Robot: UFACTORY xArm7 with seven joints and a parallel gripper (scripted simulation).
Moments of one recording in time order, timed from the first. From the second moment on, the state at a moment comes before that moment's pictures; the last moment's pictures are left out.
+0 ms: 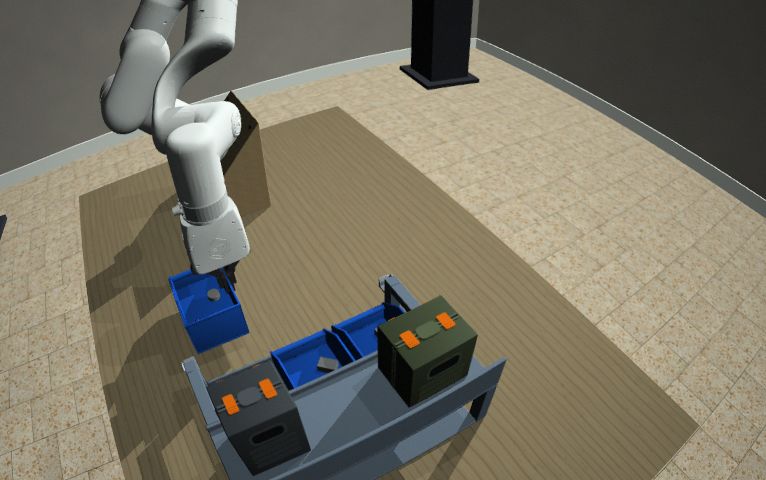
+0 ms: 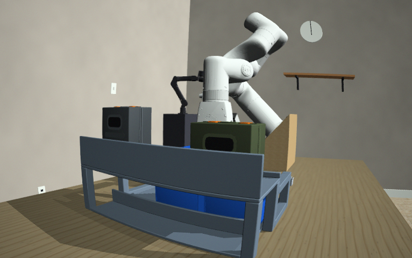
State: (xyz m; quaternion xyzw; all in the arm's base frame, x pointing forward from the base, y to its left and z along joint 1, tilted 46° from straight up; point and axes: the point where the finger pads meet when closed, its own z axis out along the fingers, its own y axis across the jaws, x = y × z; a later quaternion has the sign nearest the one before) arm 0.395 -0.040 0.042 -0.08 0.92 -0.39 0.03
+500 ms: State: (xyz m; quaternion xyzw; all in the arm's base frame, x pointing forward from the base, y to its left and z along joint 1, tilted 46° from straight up) arm 0.405 -0.038 0.042 -0.08 0.92 -0.39 0.03
